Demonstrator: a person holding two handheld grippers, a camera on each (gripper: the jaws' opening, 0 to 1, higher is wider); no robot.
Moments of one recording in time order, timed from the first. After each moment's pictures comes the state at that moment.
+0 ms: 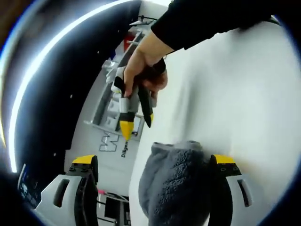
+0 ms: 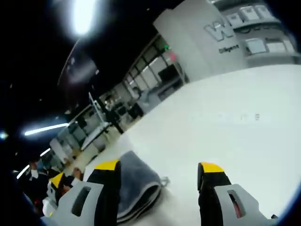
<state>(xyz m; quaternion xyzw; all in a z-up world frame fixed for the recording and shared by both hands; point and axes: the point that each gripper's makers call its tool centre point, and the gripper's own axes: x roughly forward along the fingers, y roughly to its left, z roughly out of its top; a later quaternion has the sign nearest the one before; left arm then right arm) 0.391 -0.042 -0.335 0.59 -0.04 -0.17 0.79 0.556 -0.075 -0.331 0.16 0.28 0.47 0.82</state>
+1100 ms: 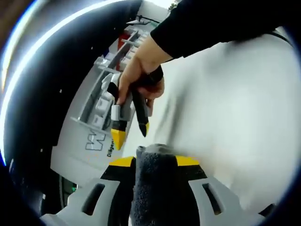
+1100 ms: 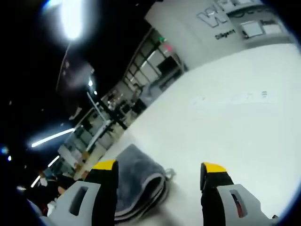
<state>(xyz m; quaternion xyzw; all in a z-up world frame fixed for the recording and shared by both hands) 0.392 -0.054 -0.354 0.57 0.00 -0.22 0.79 0.545 -0.062 -0.354 0.20 0.33 0.48 0.79</state>
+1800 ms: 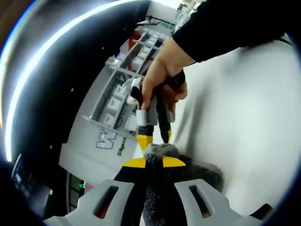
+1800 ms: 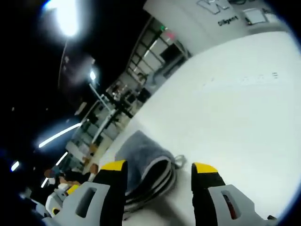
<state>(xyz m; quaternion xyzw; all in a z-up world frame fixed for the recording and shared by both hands) 0.398 -0.039 -0.321 0.56 -0.03 -0.18 0.81 0.522 -0.044 -0.377 0.20 0.38 0.50 0.75</state>
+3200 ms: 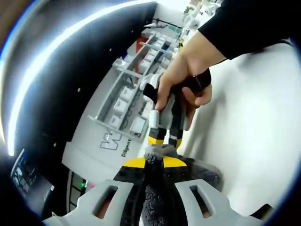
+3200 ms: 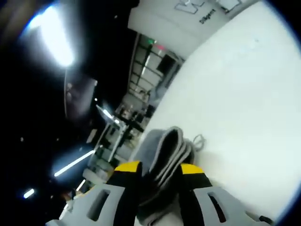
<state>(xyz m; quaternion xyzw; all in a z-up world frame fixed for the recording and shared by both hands) 0.390 -0.038 -0.320 0.54 -0.06 -0.16 0.82 0.484 -0.031 -0.370 0.34 0.36 0.48 0.73</state>
